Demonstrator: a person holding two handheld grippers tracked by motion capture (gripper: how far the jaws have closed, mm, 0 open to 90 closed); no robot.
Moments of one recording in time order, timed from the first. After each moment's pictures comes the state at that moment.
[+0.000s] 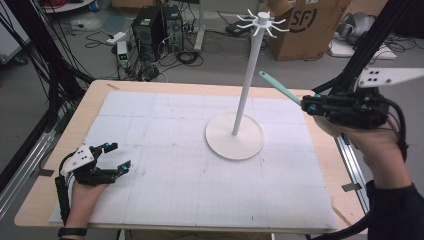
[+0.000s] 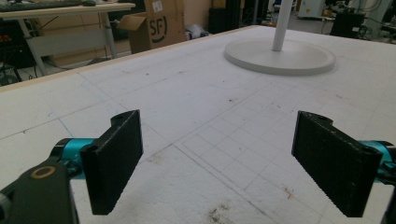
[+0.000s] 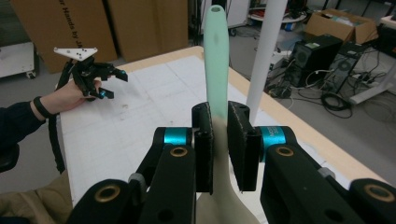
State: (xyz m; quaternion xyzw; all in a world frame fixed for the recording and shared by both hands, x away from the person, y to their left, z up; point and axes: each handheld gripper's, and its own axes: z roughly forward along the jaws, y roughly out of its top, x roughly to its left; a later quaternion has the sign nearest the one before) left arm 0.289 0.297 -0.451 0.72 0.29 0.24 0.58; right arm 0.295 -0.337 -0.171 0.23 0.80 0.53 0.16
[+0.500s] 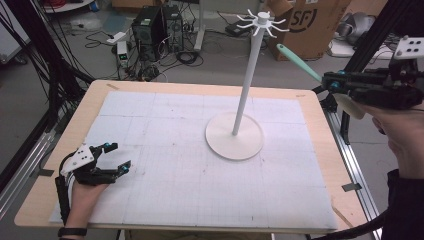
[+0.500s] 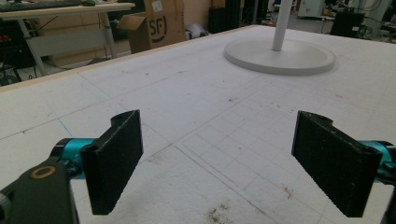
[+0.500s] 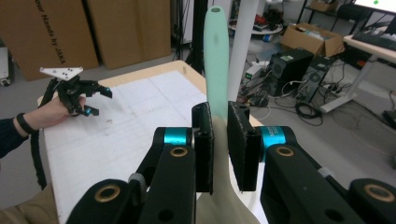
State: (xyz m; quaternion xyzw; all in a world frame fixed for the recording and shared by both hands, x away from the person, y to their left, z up) left arm 0.290 0.297 -0.451 0.72 0.29 0.24 0.58; right arm 0.290 -0.350 -0.119 0.24 0.79 0.52 0.20
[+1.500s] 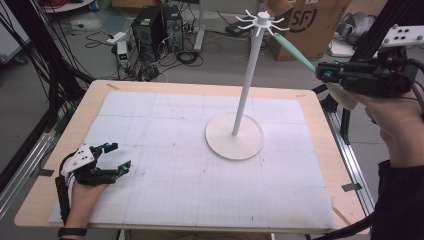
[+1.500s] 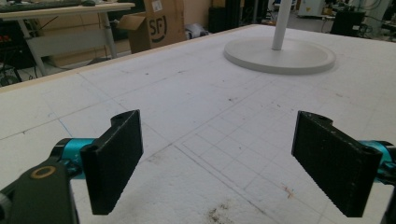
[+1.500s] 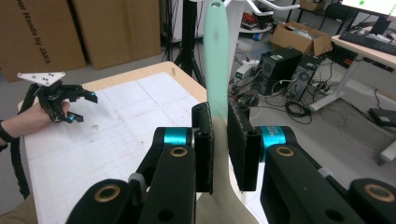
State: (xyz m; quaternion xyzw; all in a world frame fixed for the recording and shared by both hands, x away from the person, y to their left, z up) left arm 0.289 0.297 -0.451 0.72 0.28 0.24 0.58; right arm 0.307 -0.338 -0.114 0.26 0.79 0.52 0.21
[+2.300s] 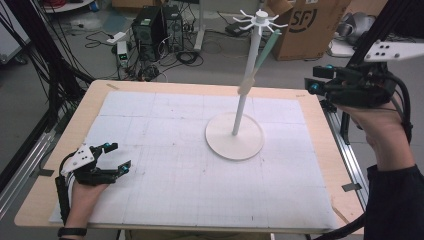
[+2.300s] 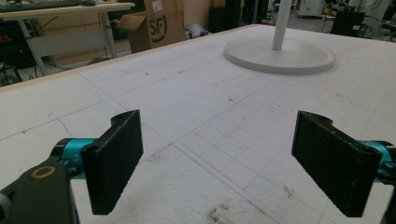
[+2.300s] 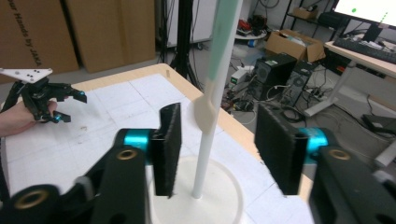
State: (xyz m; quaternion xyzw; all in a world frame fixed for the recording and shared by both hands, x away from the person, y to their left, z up) left arm 0.290 0.297 -0.451 0.72 0.29 0.24 0.58; right arm 0.312 -0.333 -0.147 0.25 0.78 0.52 0.23
